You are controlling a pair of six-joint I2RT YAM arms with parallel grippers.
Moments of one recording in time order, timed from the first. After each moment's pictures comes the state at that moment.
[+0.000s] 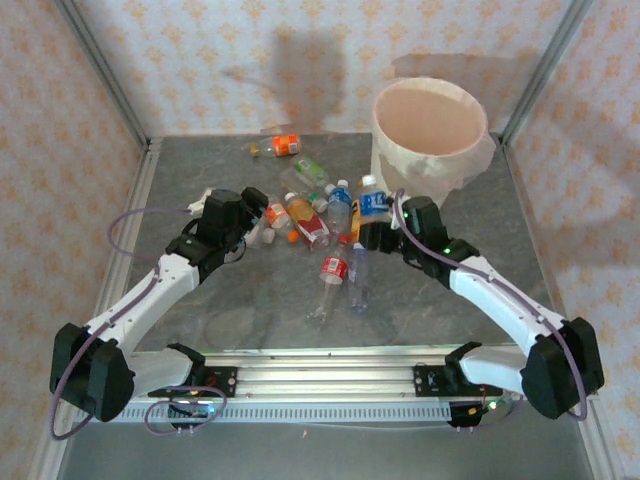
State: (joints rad) left arm -0.35 1.18 0.86 -0.32 -0.19 -1.21; right arm 0.47 1.17 0.83 -0.26 -0.20 0.44
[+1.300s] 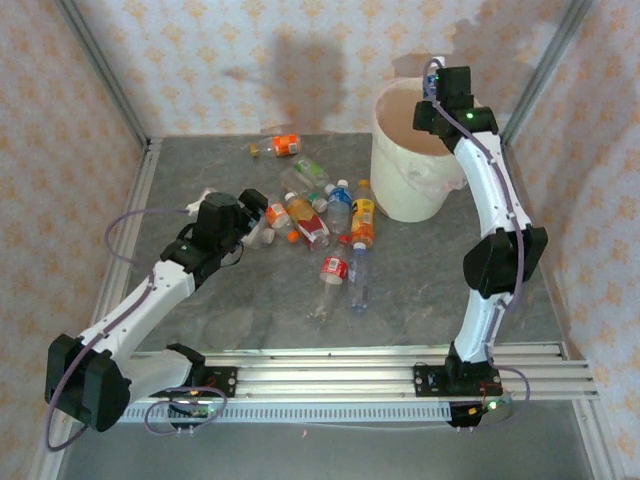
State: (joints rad) left arm -0.35 1.12 0.83 -0.30 -0.16 -1.17; right arm 0.14 1.95 2.15 -0.88 0.21 0.16
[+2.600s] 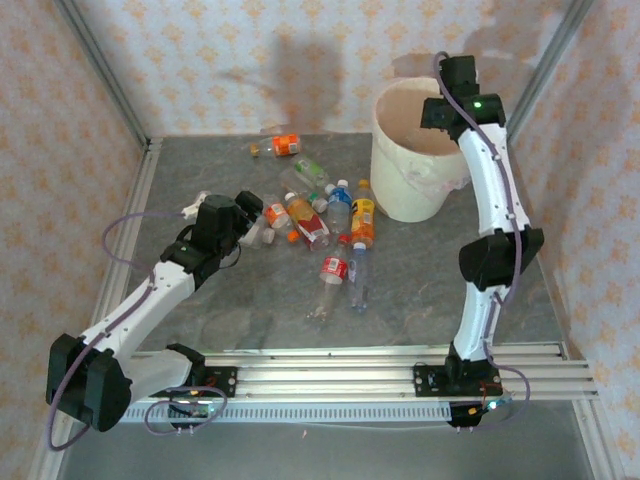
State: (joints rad) left arm -0.33 1.13 0.81 -0.30 -0.20 -1.17; right arm 0.14 1.98 2.34 -1.12 0.36 0.19
